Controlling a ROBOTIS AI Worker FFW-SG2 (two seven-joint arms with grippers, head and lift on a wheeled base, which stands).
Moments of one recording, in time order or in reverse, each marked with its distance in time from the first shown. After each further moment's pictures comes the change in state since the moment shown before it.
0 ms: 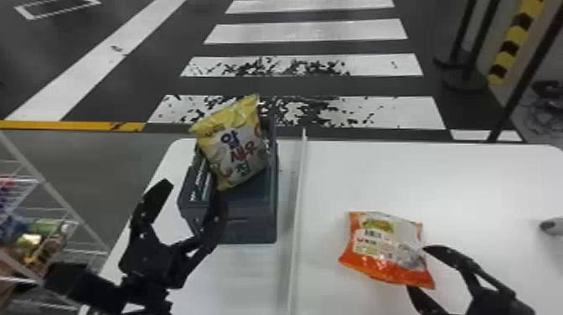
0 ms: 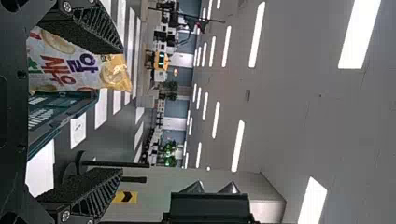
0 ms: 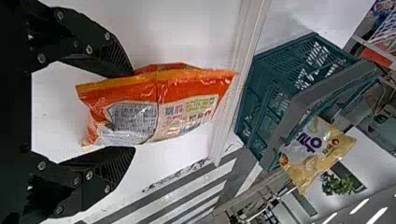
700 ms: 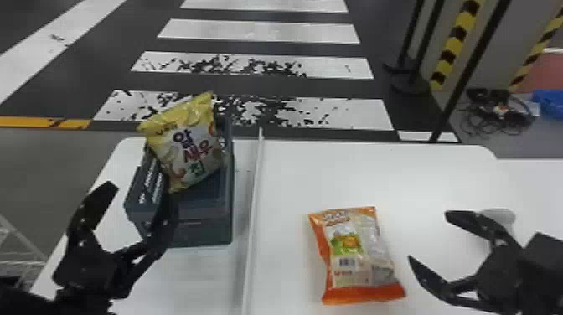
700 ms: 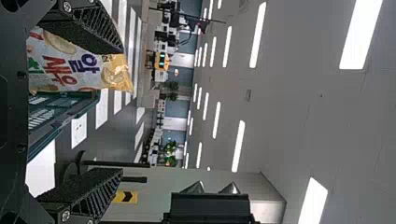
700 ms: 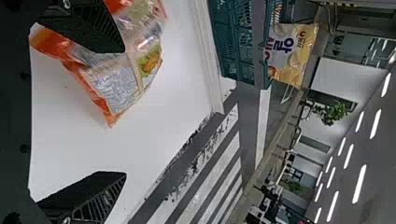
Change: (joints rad) left arm 0.001 0.000 0.001 0.004 0.003 0.000 -0.001; right arm -0.009 0.069 -0.321 -0.046 -0.539 0.110 0.269
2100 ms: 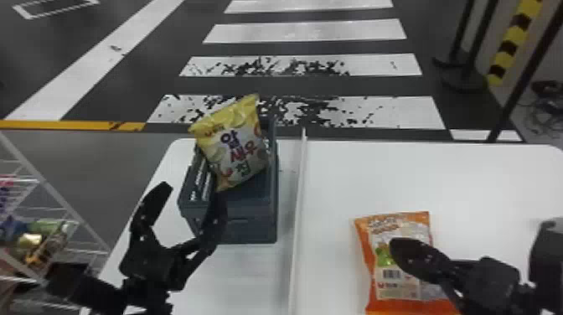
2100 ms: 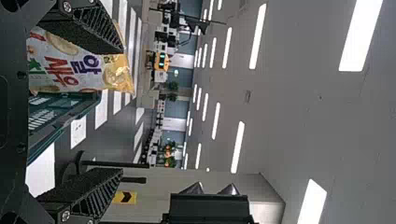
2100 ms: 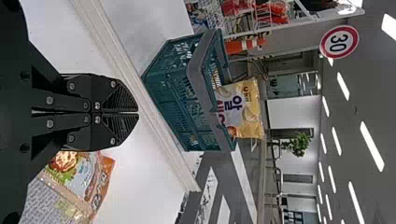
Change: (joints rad) left arm -0.001 -0.004 0.000 0.016 0.008 -0.017 -0.006; right arm -0.120 0.124 0.172 0.068 -0.183 0.136 0.160
